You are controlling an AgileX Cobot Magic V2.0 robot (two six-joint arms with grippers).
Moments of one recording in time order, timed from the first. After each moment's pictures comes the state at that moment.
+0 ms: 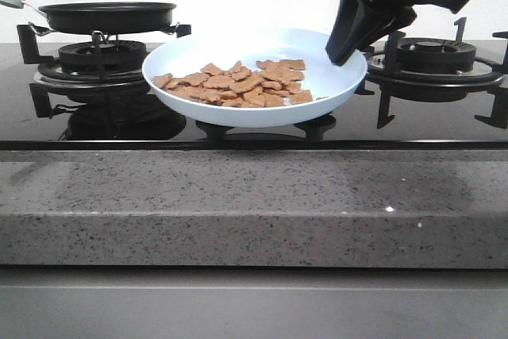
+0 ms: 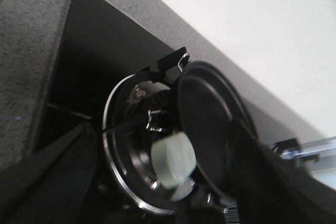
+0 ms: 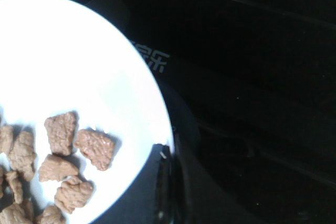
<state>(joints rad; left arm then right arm) 0.46 1.67 -1.37 -1.23 1.01 0.71 0.35 1.60 -1.27 0.33 0.67 -0.13</state>
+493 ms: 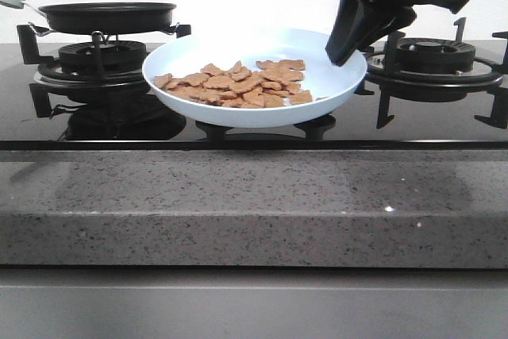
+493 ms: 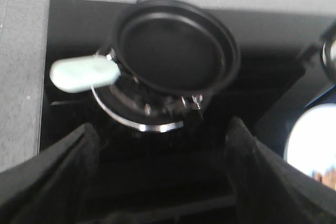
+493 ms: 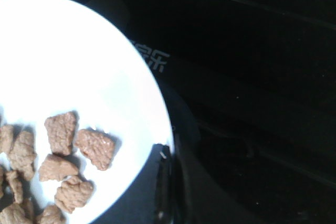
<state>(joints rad) 0.11 1.20 -1.22 -0.59 0.85 0.46 0.35 1.60 -1.27 0.33 0.67 -0.13</state>
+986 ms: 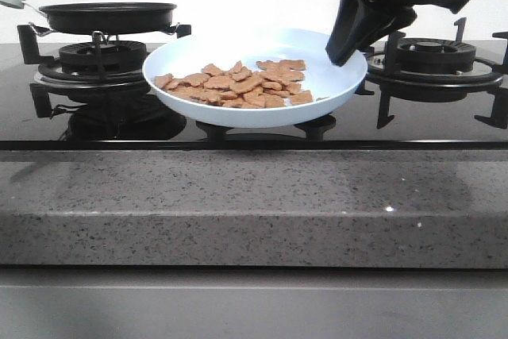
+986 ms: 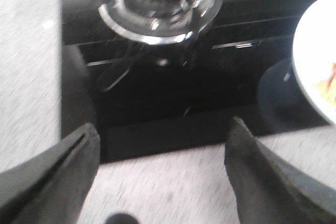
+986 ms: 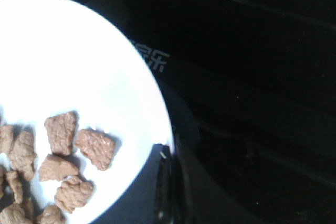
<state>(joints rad) -0.09 0.80 -0.89 -0.17 0.84 0.17 0.35 1.60 -1.27 0.33 0.67 -0.13</state>
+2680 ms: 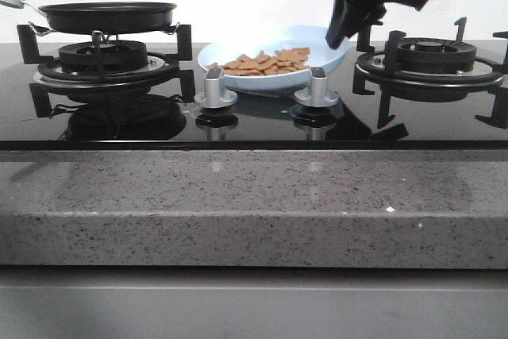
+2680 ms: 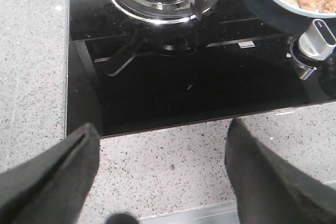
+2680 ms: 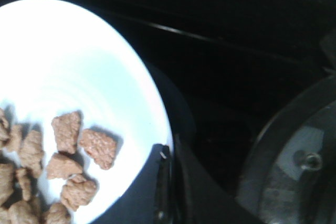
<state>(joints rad) -0.09 0.71 -0.83 -0.16 0.86 0.16 0.18 2.14 -2.04 0.33 0.98 -0.13</state>
